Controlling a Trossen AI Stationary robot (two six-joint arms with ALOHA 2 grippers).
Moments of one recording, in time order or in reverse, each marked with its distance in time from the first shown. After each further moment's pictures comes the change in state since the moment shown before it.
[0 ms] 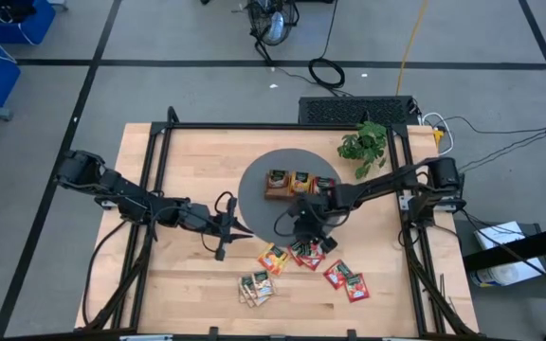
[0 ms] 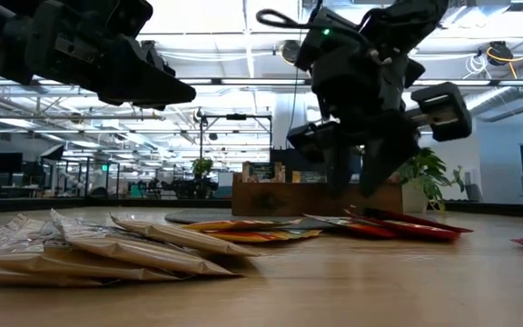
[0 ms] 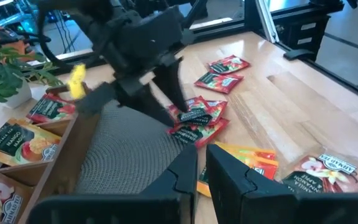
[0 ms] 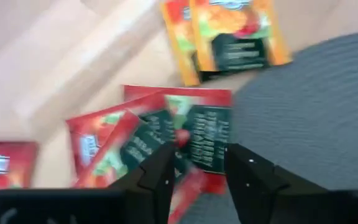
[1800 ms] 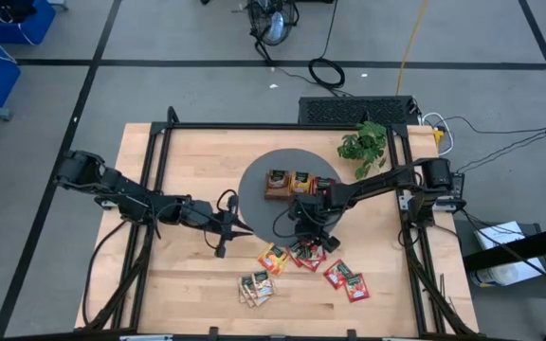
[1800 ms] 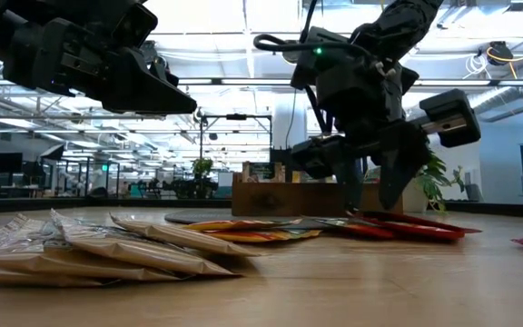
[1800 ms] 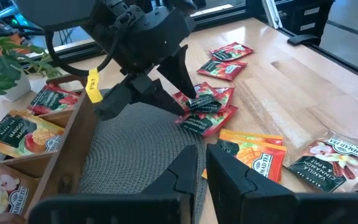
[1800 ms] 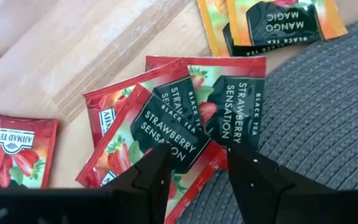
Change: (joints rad) left arm 0.043 0.000 0.000 -0.038 0.045 0.029; right arm -0.009 0.059 0.035 -0.103 -0.087 -0.060
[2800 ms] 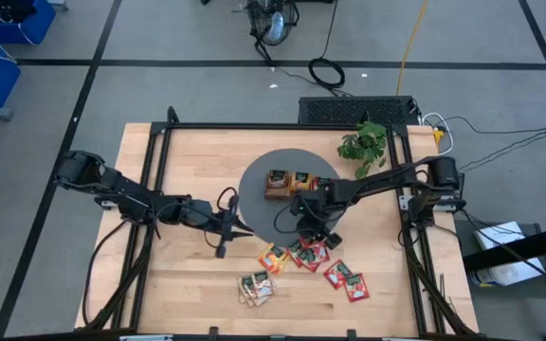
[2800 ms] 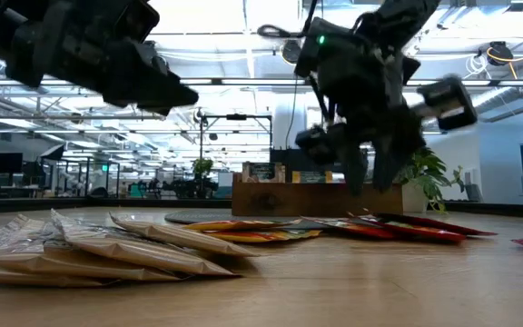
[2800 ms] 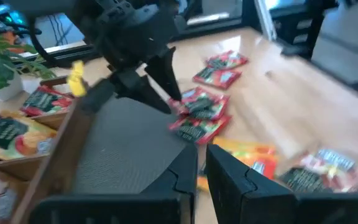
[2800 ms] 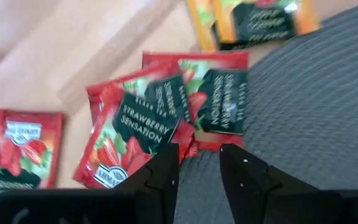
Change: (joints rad) left arm -0.001 0.000 0.005 0.023 0.024 -0.053; right arm -0.014 -0.055 0.010 -0.066 0.026 0.004
